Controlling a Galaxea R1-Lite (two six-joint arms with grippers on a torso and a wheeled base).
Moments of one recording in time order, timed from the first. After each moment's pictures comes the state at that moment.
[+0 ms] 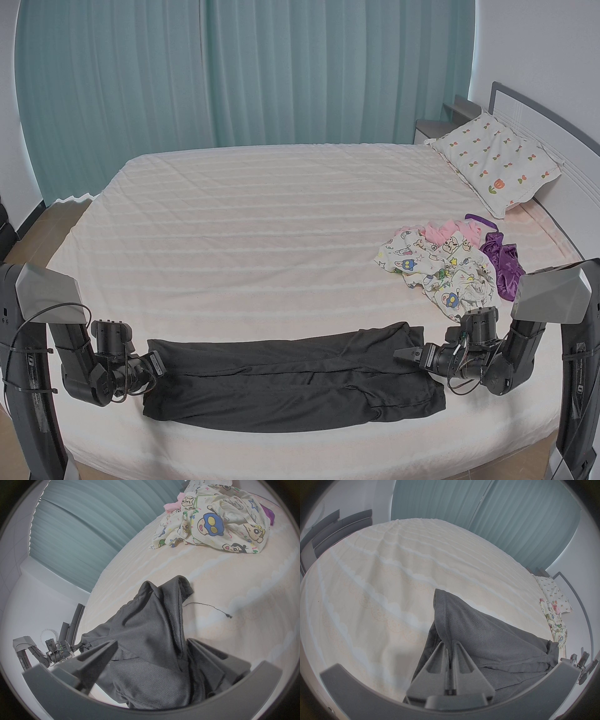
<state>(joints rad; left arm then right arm) 0.05 2.36 -0.47 -1.12 -0.08 -0.45 0.19 2.42 -0.61 -1.14 0.36 0.55</state>
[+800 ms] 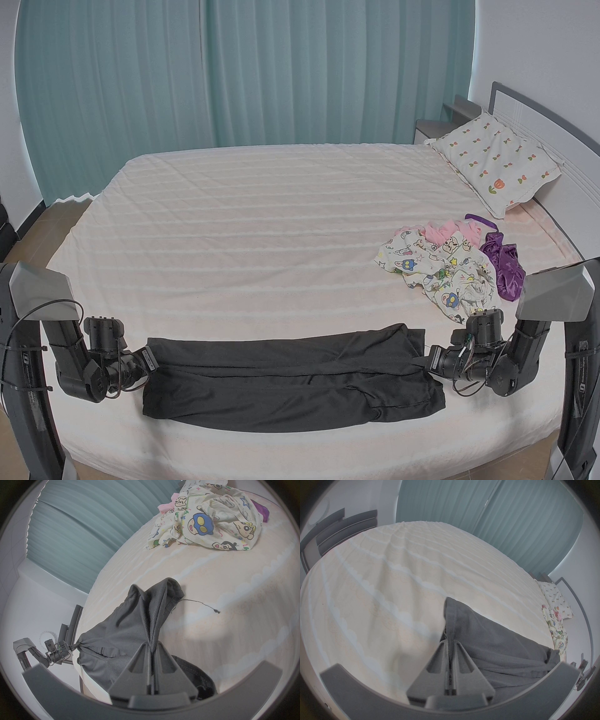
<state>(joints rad) 0.09 2.34 -0.48 -1.11 -0.08 -0.46 0.17 2.40 -0.57 -1.15 0.36 0.55</state>
